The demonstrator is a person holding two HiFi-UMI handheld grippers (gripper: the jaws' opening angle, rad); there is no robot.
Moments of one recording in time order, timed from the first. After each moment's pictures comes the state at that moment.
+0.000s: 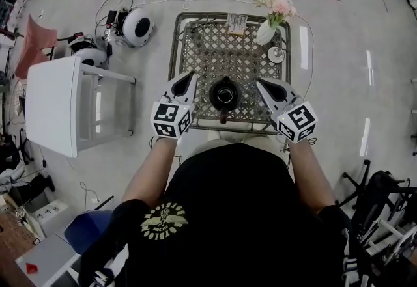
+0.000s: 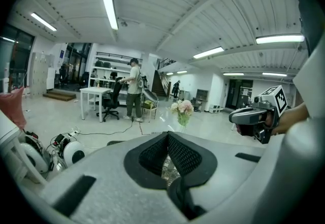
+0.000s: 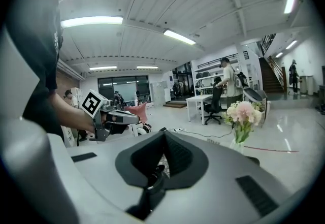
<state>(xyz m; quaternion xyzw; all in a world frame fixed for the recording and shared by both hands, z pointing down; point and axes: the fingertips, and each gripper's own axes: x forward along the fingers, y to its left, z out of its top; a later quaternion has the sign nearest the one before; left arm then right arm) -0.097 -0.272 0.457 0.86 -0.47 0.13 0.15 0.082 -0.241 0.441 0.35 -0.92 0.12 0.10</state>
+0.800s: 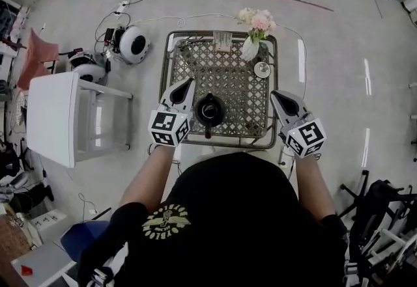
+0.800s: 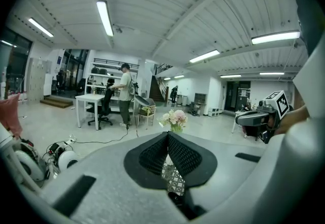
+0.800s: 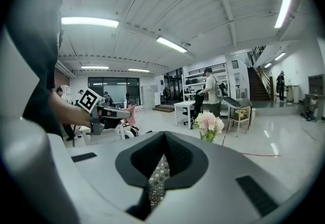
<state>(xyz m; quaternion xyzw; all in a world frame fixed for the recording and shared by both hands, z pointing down) -0.034 -0.292 0.420 0.87 -0.47 0.11 0.12 0.193 -0.244 0.416 0.41 -0.90 0.10 0.09</state>
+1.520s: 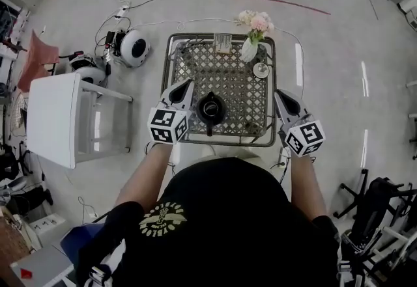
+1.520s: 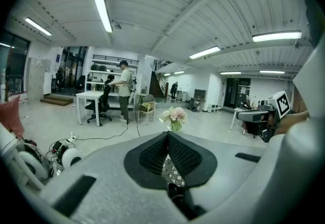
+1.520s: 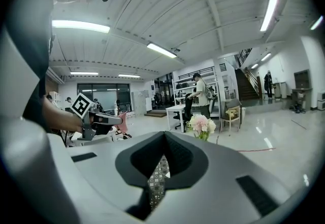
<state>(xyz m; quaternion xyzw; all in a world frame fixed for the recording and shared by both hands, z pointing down) -0.048 -0.280 0.412 0.87 -0.46 0.13 0.13 0.200 -0.232 0.402 0.47 -0.88 0.11 0.05</state>
